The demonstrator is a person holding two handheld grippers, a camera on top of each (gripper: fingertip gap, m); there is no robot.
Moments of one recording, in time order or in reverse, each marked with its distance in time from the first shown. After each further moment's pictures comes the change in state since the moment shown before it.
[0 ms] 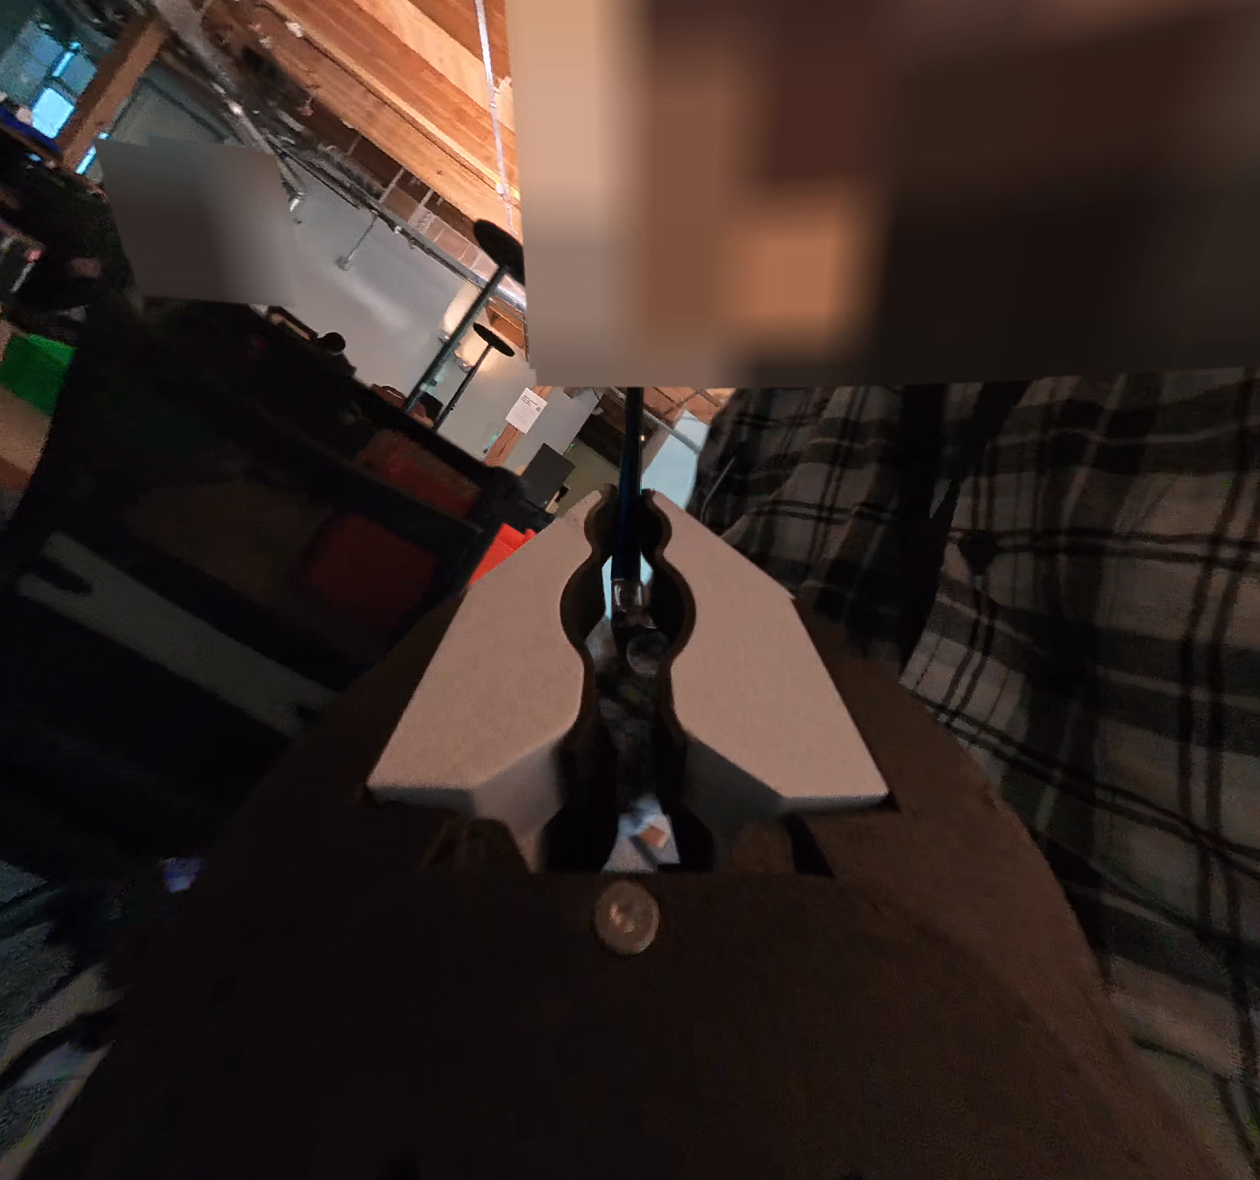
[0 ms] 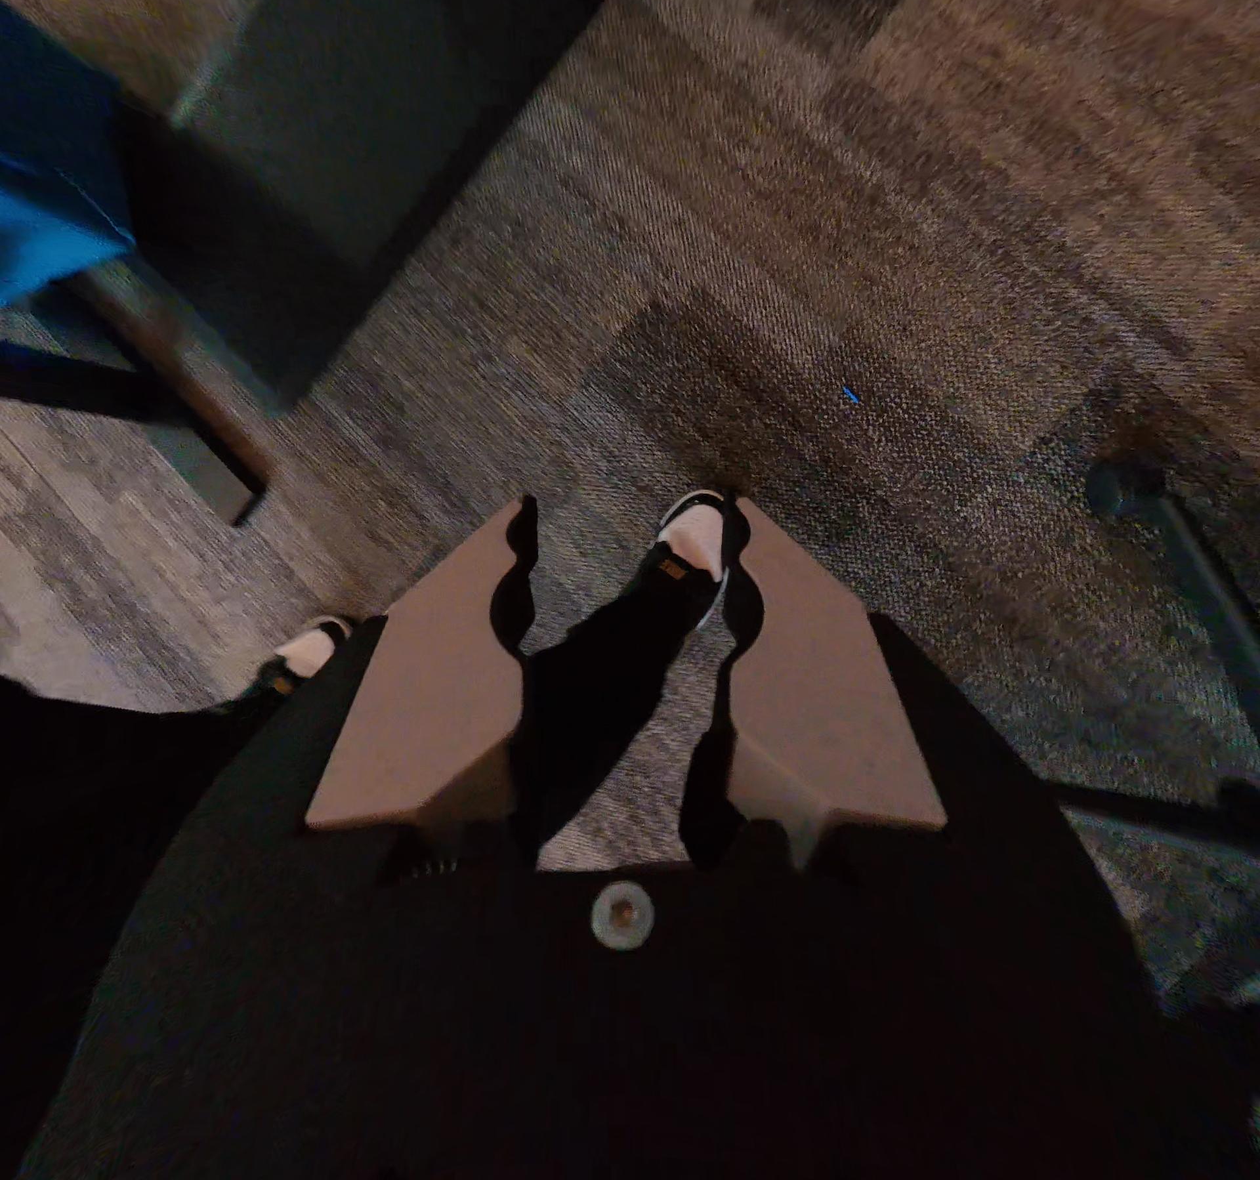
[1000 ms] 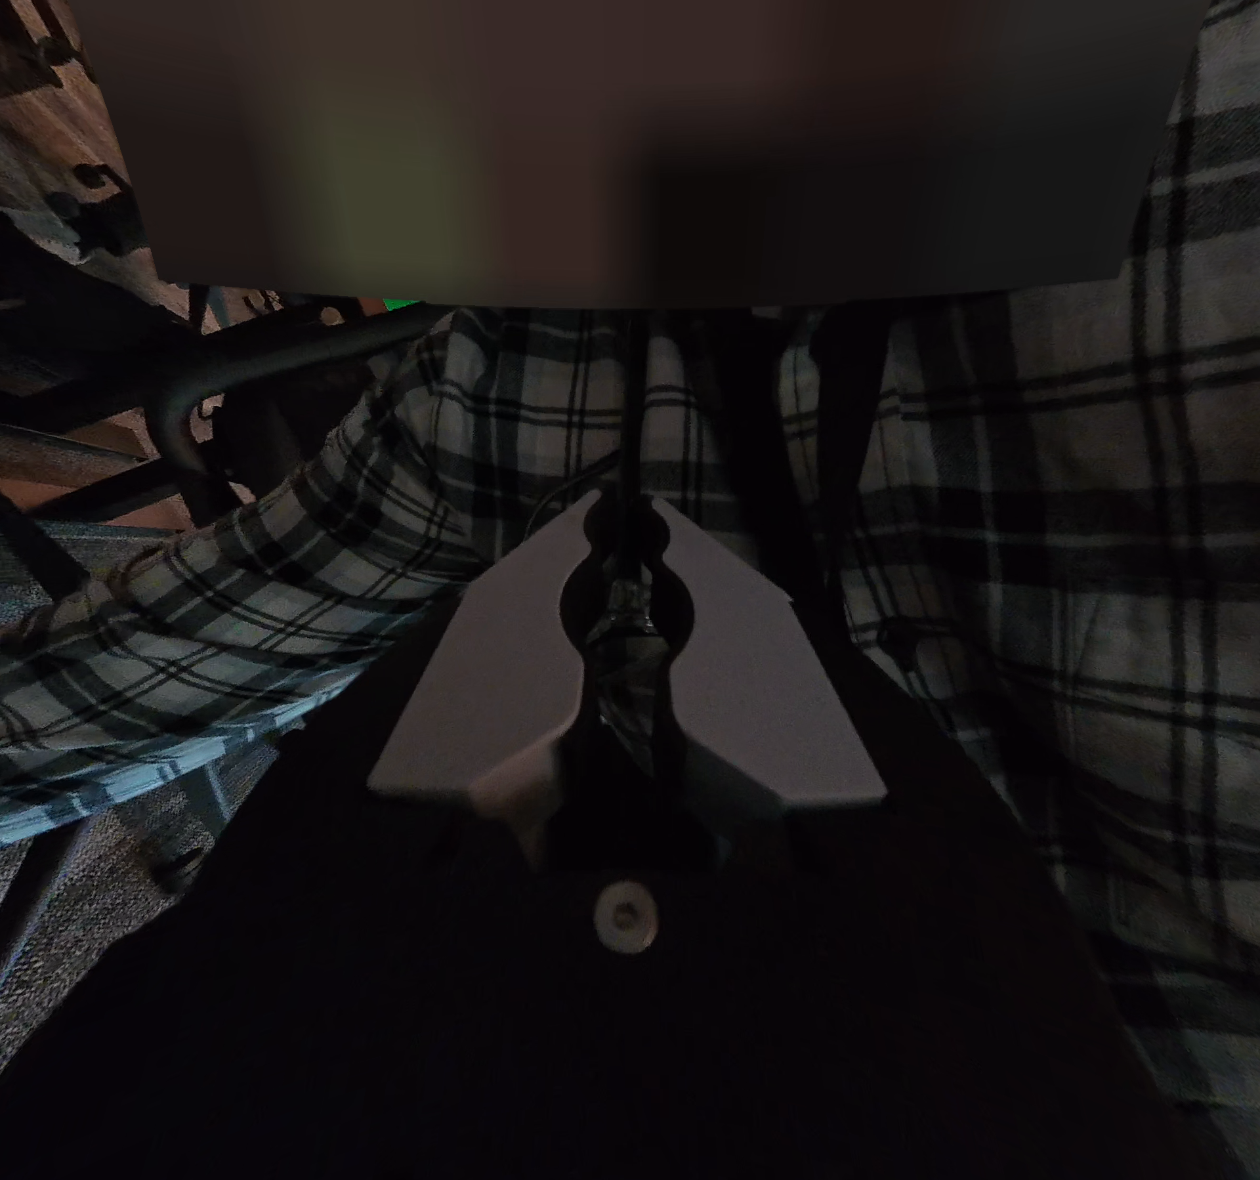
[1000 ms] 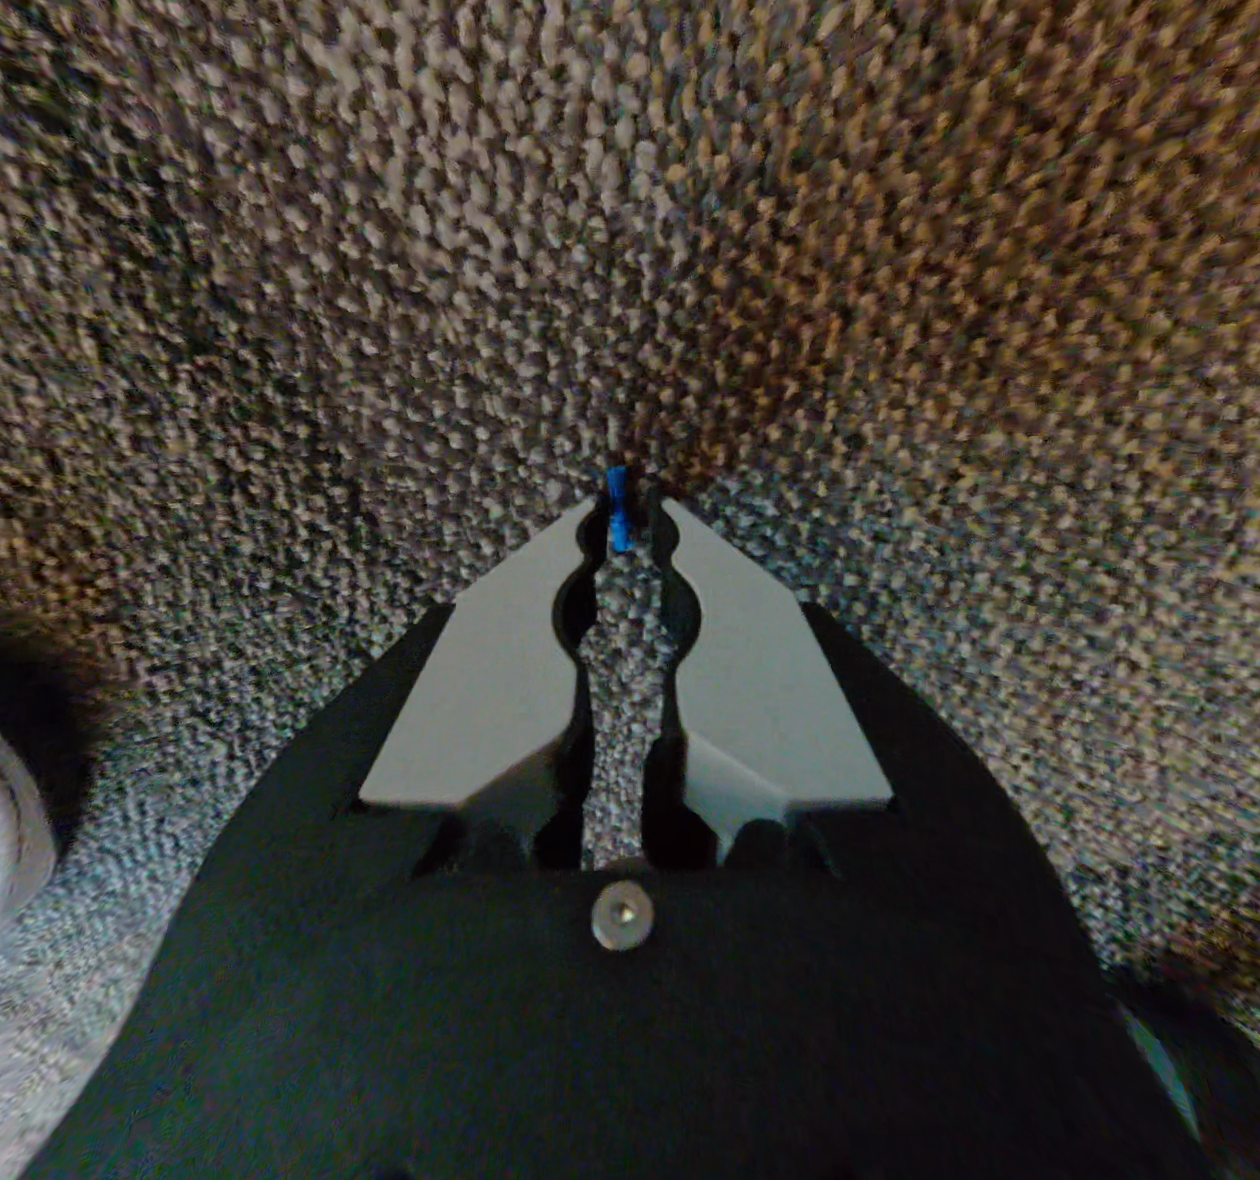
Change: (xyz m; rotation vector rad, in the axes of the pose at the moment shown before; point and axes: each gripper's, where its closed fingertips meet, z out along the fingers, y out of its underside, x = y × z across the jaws) left arm -0.368 0.162 -0.100 0.204 -0.194 -0.466; right arm 0.297 0.132 0.557 -0.414 0.008 -0.429
